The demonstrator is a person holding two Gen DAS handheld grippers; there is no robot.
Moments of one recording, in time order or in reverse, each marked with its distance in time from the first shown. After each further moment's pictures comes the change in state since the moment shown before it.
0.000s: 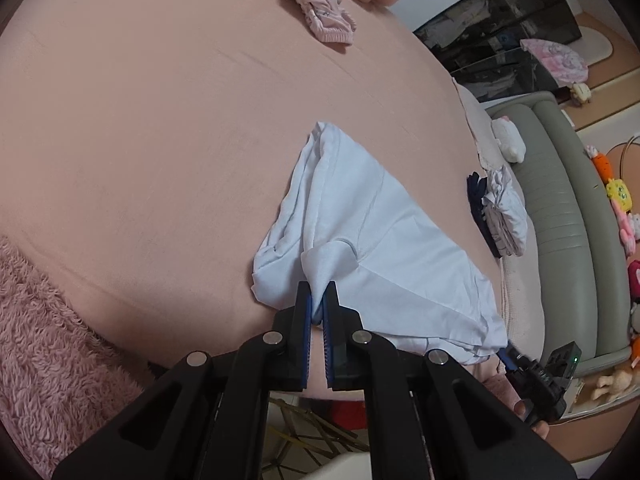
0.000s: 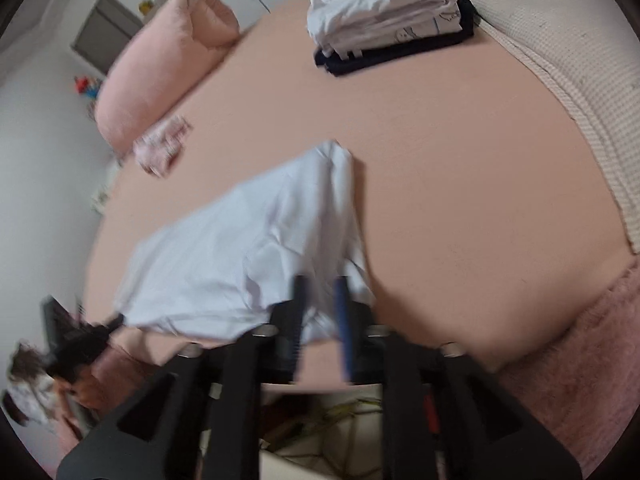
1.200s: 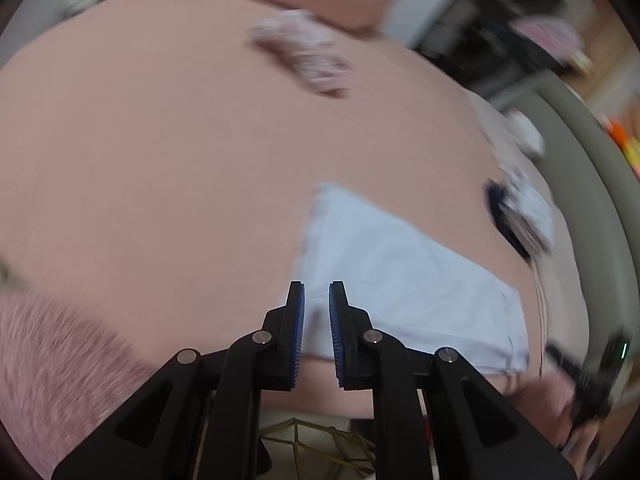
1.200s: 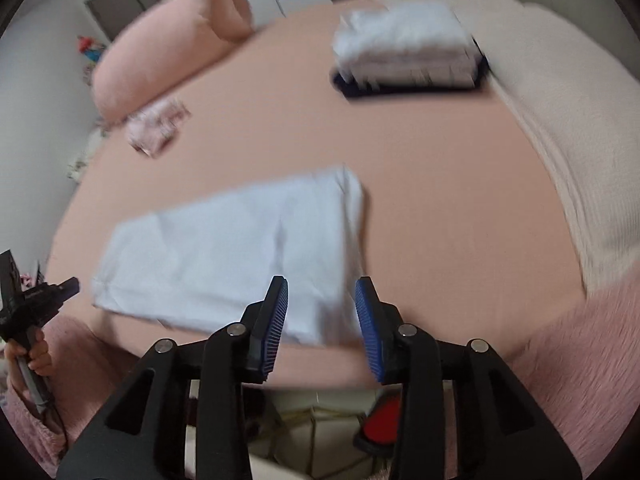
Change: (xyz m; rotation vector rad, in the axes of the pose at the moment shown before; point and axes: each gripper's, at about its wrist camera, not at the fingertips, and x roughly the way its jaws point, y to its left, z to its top) left arm -0.024 -0.054 0.008 0.250 -0.117 0.143; right arm -0.005 0.053 0.010 -0.234 -0.039 -0.153
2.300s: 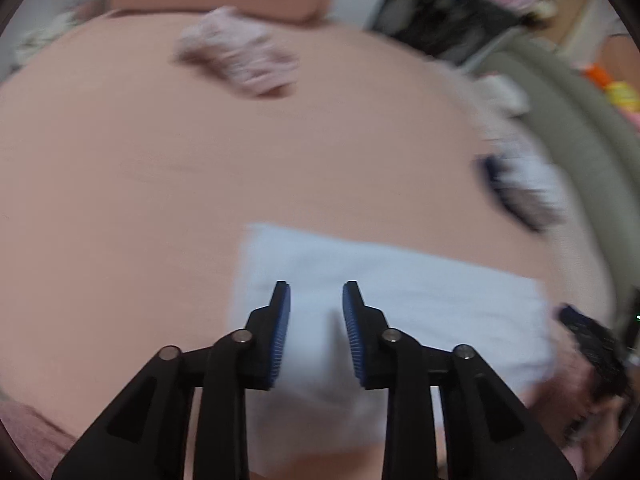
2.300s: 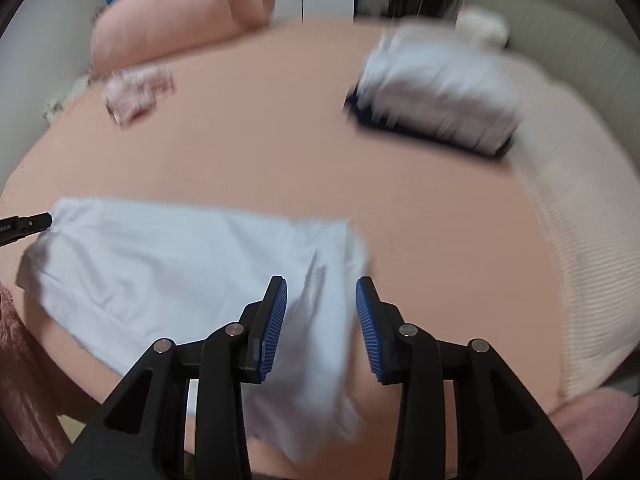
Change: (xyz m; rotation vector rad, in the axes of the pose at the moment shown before) left arm 0.052 -0.025 0.028 0.125 0.002 -0.080; right arm 0.044 0.011 0.010 -0.219 -0.079 -0.205
